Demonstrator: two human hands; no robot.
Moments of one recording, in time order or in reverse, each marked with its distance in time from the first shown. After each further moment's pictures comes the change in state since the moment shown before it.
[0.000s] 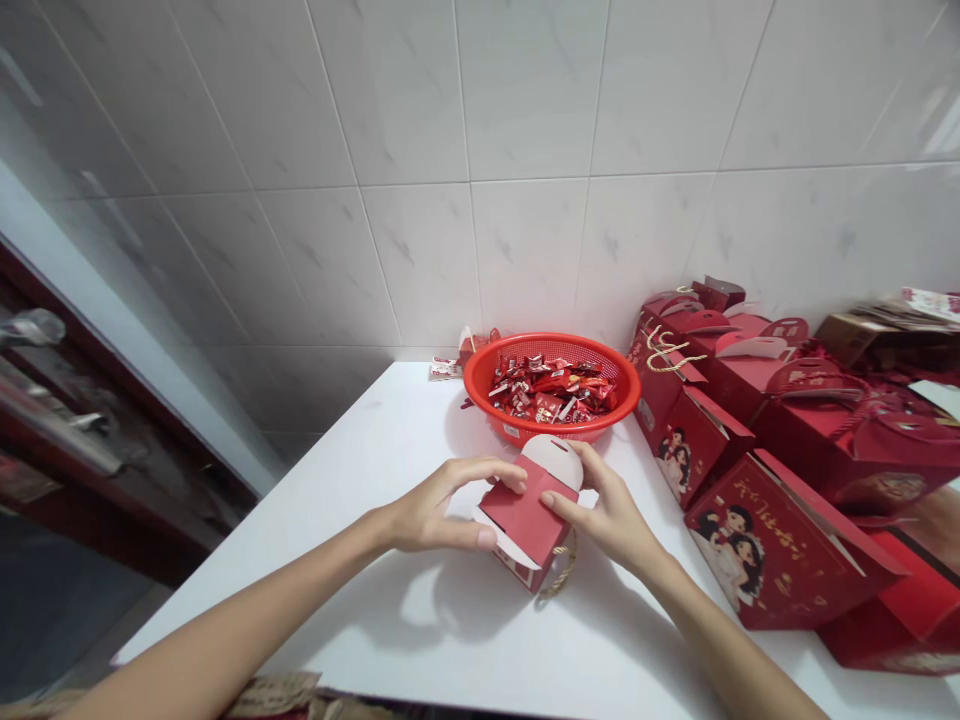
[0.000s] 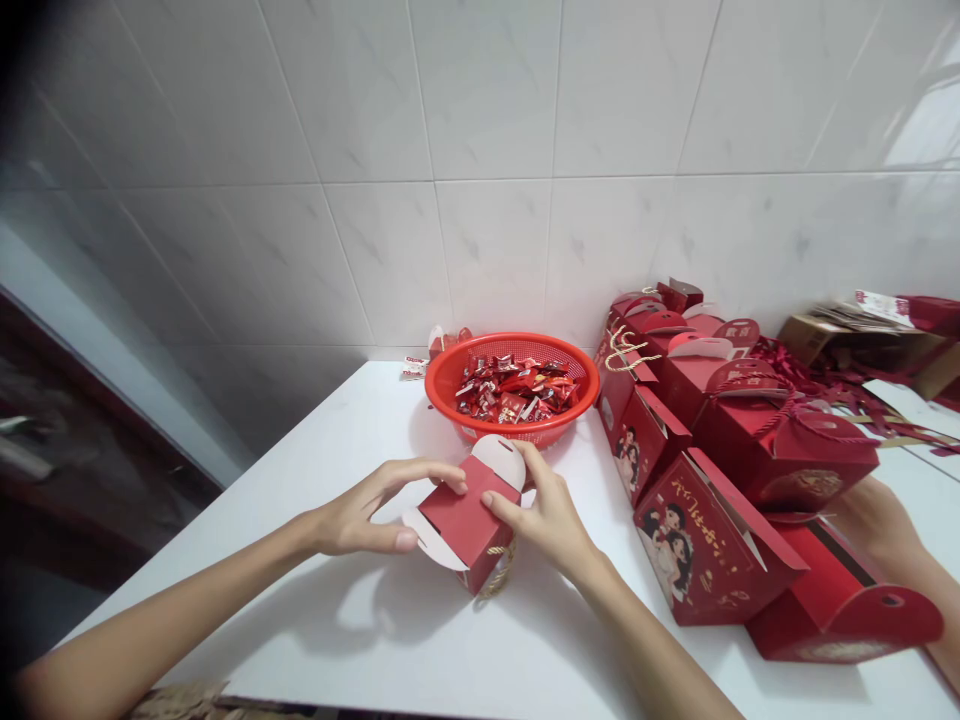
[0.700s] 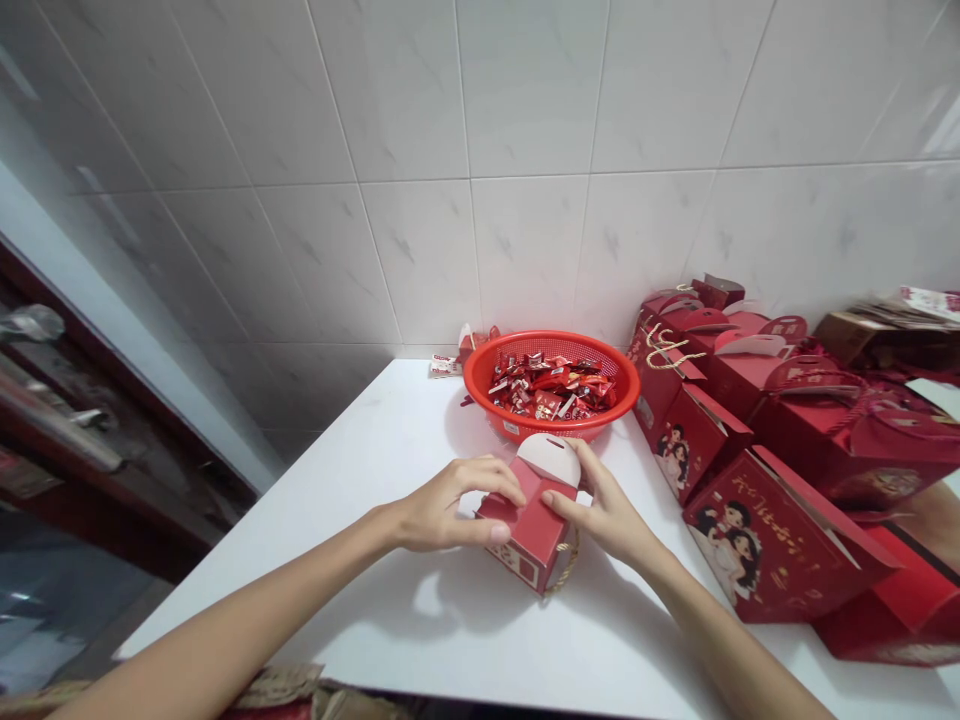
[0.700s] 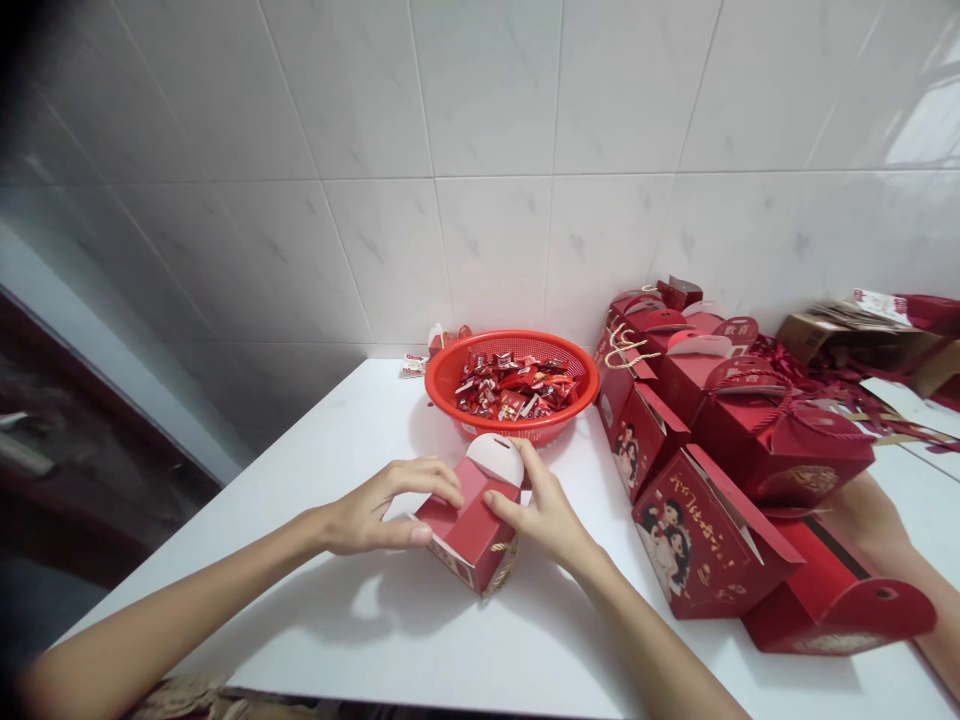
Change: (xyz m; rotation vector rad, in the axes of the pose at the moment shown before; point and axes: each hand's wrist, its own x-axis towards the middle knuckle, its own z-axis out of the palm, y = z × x) left_hand 0.005 0.005 0.005 0.147 -0.034 0.031; right_hand -0.001 0.003 0.001 0.152 -0.092 -0.015
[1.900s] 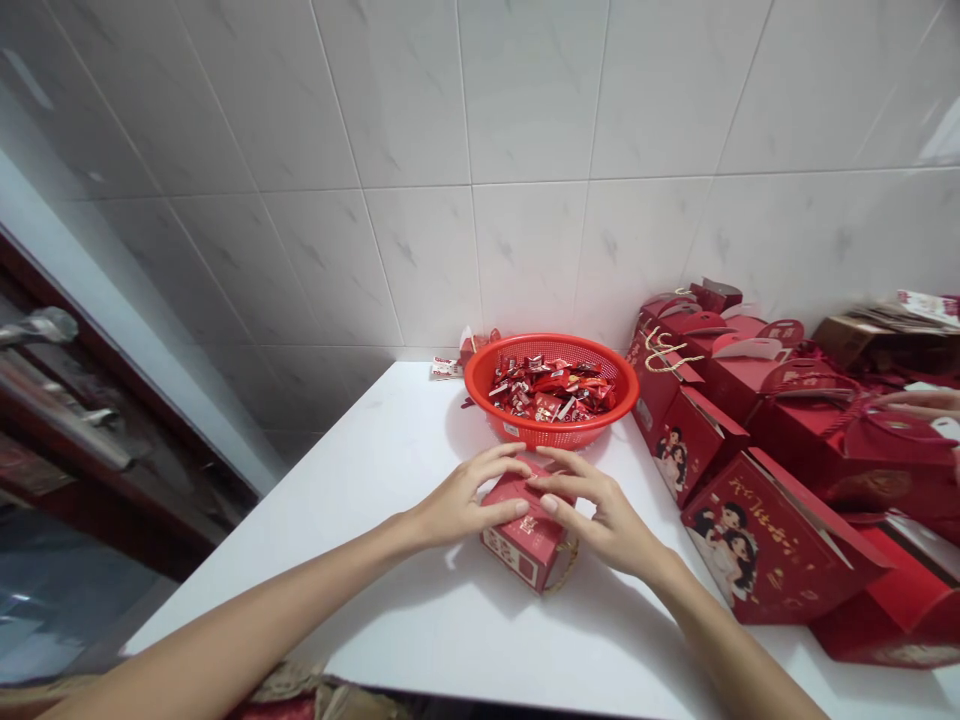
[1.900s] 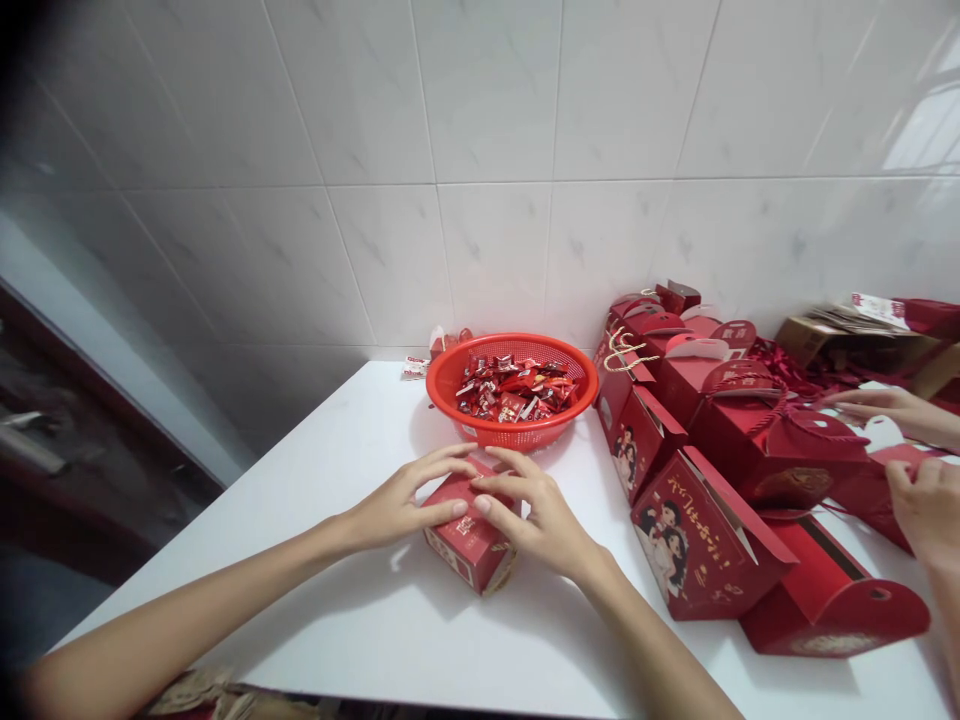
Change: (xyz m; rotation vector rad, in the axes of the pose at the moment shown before) left_hand 0.006 -0.017 0.022 0.032 0.185 -0.147; right_hand -0.005 -0.020 -0.002 -0.331 -0.060 -0.127
